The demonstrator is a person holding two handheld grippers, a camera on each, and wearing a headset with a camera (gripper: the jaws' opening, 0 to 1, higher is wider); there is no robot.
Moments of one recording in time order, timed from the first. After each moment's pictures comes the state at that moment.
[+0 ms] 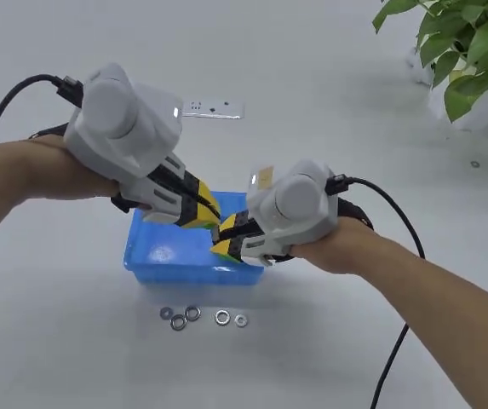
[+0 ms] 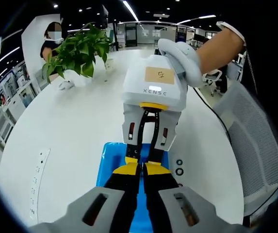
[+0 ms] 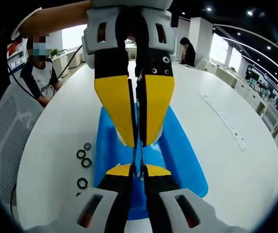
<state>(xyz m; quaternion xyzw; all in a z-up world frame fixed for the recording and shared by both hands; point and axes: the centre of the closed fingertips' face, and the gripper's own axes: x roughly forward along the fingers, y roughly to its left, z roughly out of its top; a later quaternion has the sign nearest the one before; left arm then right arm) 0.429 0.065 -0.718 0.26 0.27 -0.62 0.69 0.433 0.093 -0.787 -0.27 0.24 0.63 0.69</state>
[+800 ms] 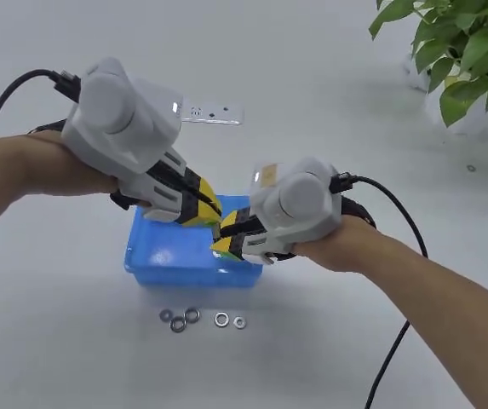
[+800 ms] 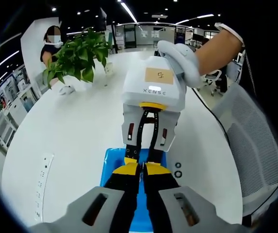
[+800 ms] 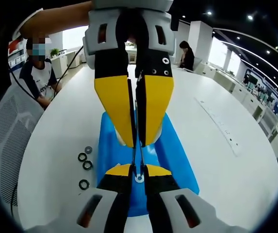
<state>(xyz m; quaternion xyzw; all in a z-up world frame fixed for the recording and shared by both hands) 0.425 0.063 -0.699 0.27 0.26 -0.62 0.69 0.433 0.092 -0.767 -0.28 0.23 0.63 0.69</state>
